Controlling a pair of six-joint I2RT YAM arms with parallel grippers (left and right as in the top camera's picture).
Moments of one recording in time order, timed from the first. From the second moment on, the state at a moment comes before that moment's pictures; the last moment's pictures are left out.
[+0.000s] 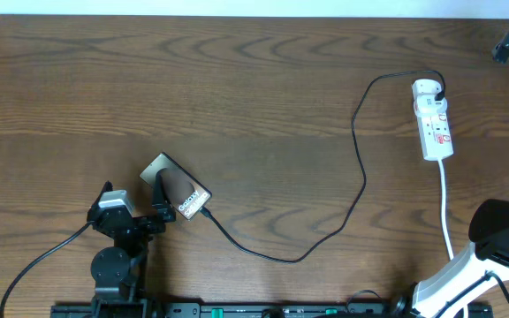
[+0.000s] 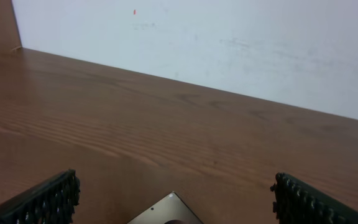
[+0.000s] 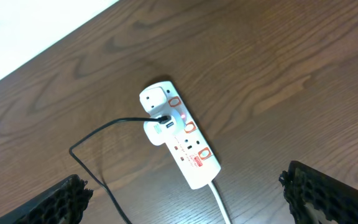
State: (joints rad) left arm -0.02 0.01 0.02 -0.11 -0.08 -0.19; right arm -0.42 1.98 2.35 -1.39 -0.11 0.13
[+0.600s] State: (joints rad) left arm -0.02 0.01 0.02 -0.11 -0.06 -0.10; right arm -0.42 1.98 2.35 -1.39 -0.11 0.13
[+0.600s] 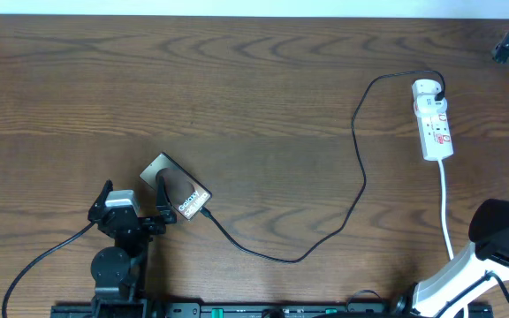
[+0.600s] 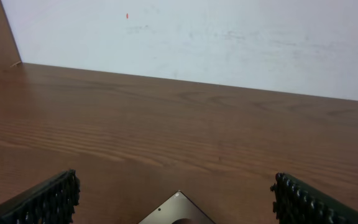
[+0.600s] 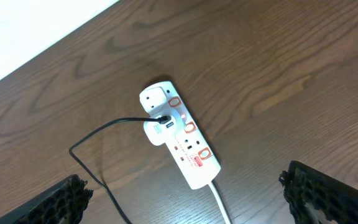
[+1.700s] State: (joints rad) left arm -0.02 0.01 0.02 -0.11 -0.06 -0.10; right arm -0.39 1.98 2.35 -1.26 -0.12 0.13
